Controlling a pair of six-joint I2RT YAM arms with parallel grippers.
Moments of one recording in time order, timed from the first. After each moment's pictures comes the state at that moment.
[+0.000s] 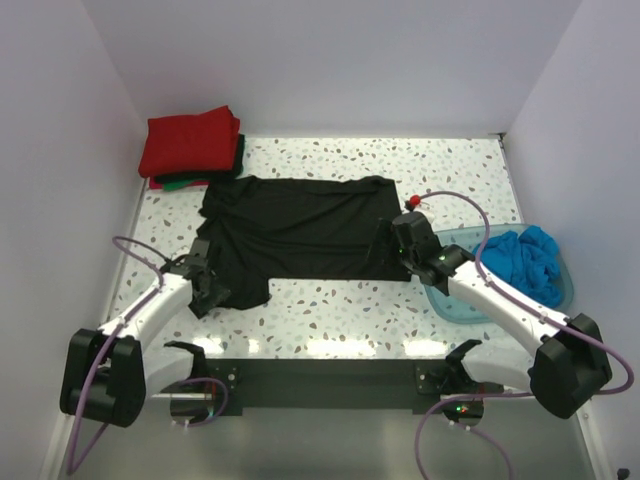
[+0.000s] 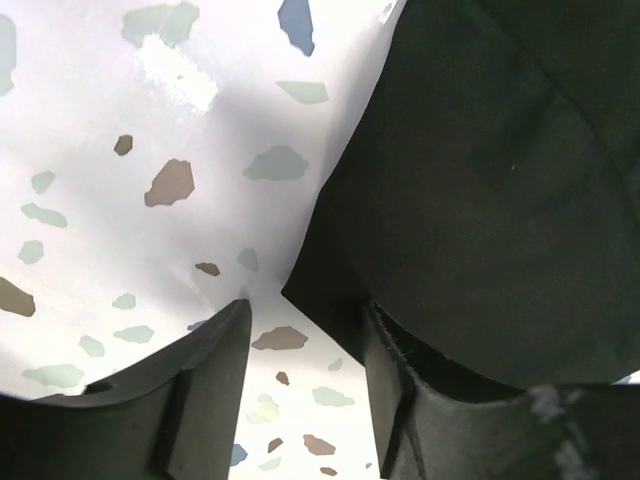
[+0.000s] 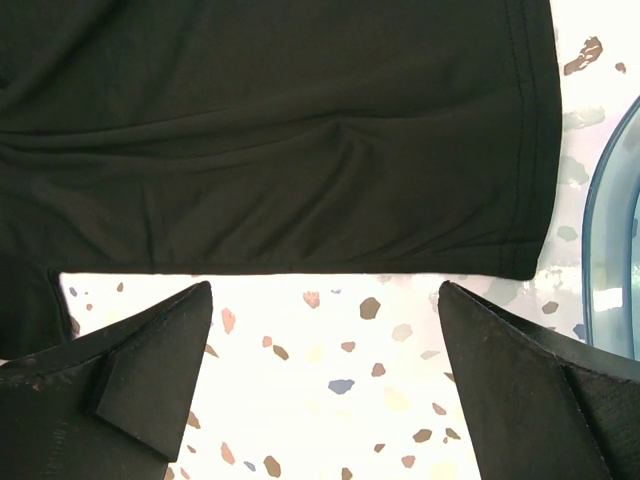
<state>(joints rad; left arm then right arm) -0.19 1.13 0.52 -0.72 -0.26 -0.94 0.58 1.17 0.77 -0.41 0.22 0.74</state>
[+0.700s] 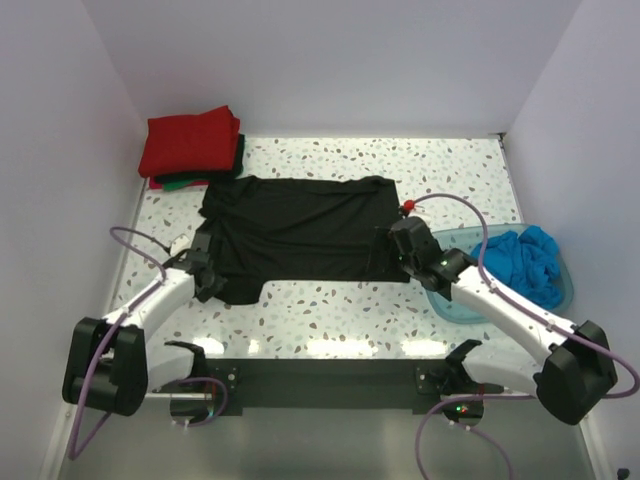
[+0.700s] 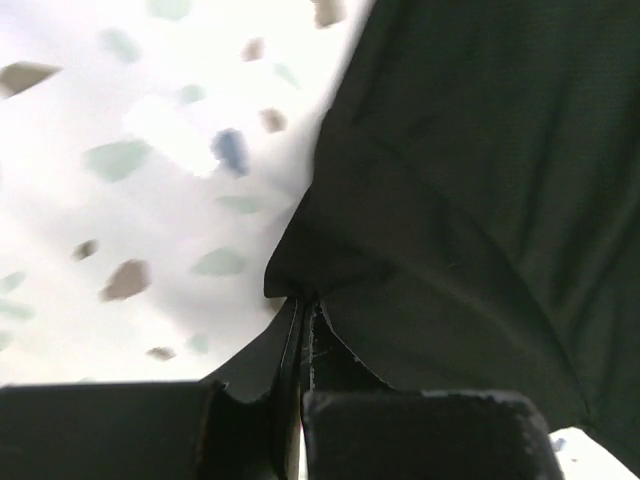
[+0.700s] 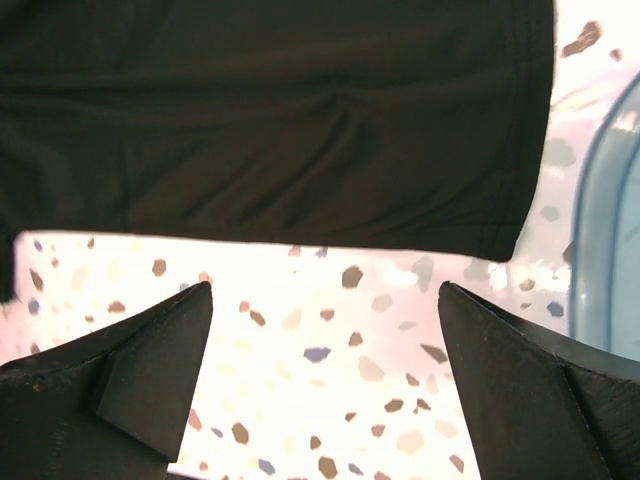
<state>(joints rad) -0.19 1.21 0.55 -0.53 -0.35 -0.90 0.59 1.12 0.77 -0.47 0.22 0.68</state>
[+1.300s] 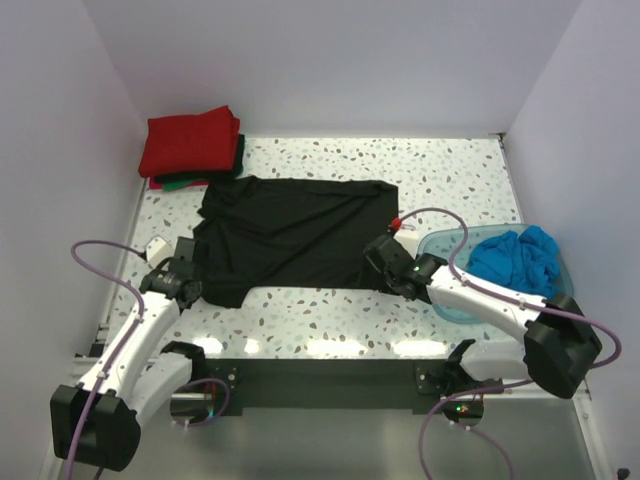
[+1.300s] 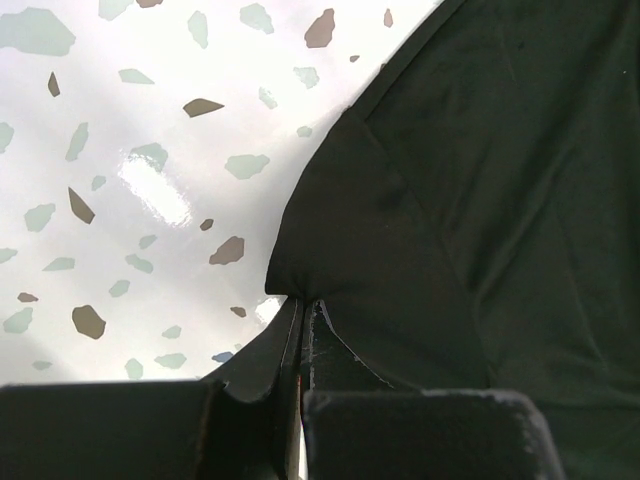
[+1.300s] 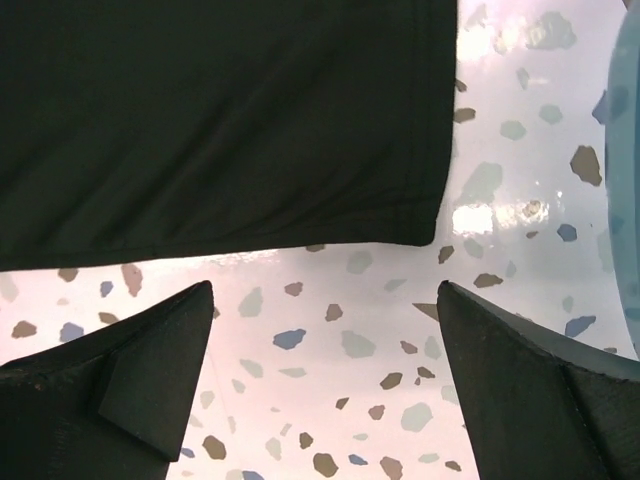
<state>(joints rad) -0.18 0.88 0.58 -0.79 -0.50 -1.01 0.79 1.27 0.77 -0.57 0.41 0.88</state>
